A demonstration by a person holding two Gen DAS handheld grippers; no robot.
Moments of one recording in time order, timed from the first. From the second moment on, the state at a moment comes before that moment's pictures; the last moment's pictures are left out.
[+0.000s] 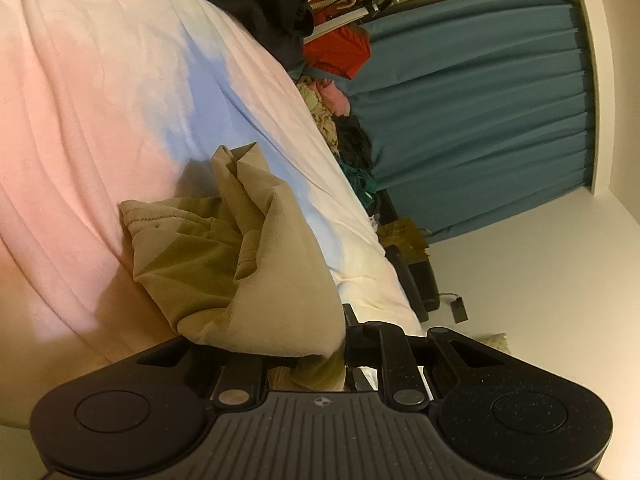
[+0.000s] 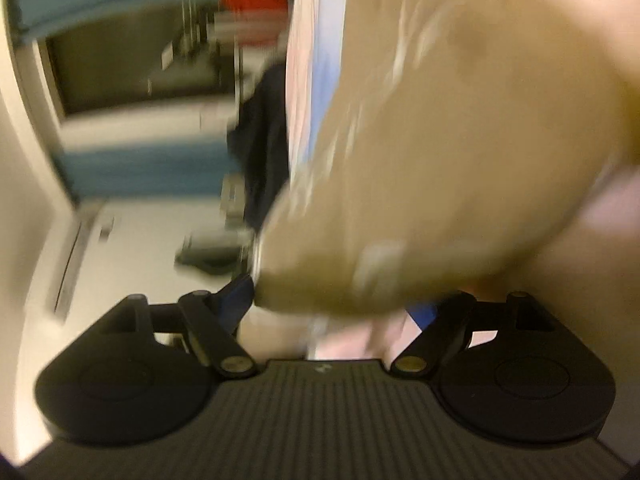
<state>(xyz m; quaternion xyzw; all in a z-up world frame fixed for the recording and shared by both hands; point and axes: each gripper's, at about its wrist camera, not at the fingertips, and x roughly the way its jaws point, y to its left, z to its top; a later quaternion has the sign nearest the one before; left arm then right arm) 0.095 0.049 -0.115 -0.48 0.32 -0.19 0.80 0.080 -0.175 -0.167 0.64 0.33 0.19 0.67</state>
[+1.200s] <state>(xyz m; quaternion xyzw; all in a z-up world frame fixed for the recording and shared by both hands) 0.238 -0.183 -0.019 -0.37 0.48 -0.29 0.74 0.088 -0.397 -0.039 0.55 0.21 -0.09 0.80</state>
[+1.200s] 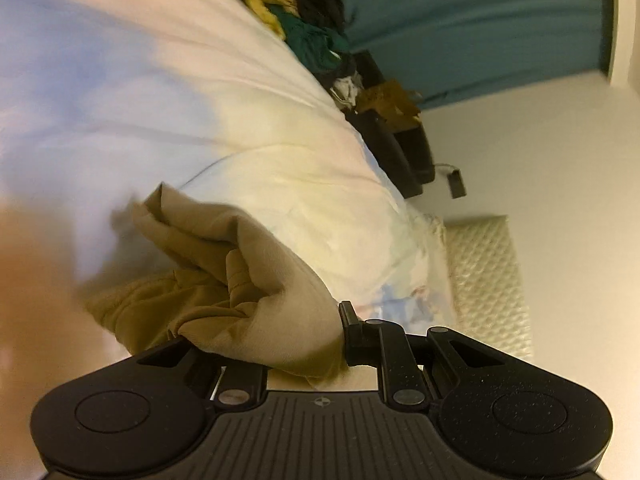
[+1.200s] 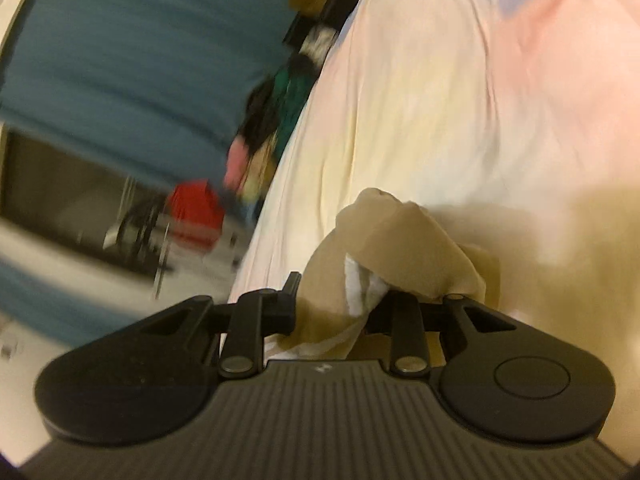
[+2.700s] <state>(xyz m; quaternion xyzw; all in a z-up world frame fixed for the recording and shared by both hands) 0.141 -0.245 0.031 -0.01 0.24 -0.33 0.91 0.025 -0.379 0.042 0.26 0.18 -0.15 0.94</state>
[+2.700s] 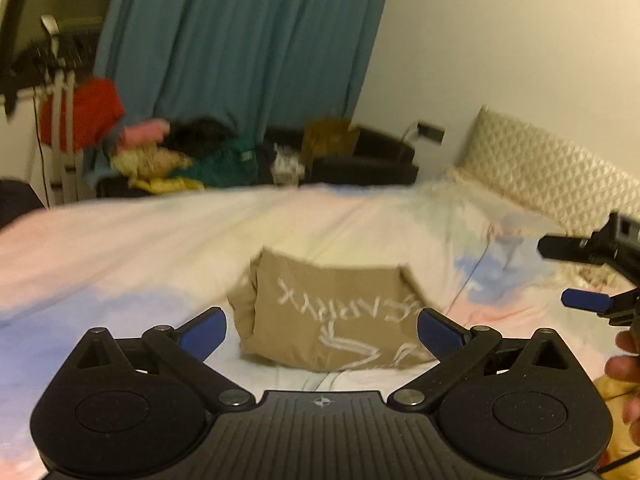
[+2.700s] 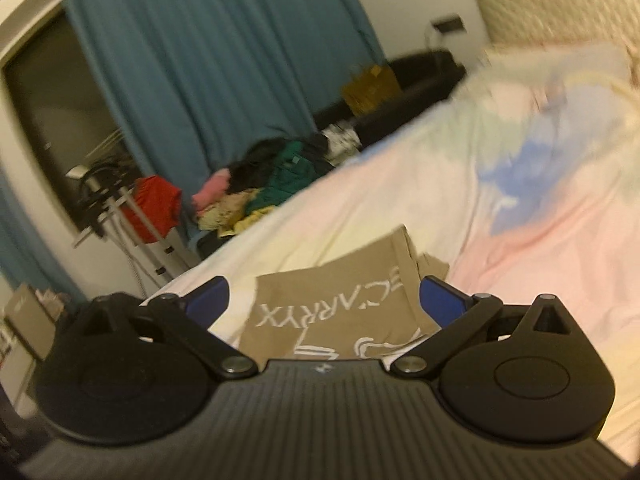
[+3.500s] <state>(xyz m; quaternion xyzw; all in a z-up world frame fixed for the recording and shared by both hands) -0.043 -0.180 0.084 0.01 0.13 -0.31 0.94 -0.100 -0.272 0.052 0.09 0.11 -0.14 0.98</state>
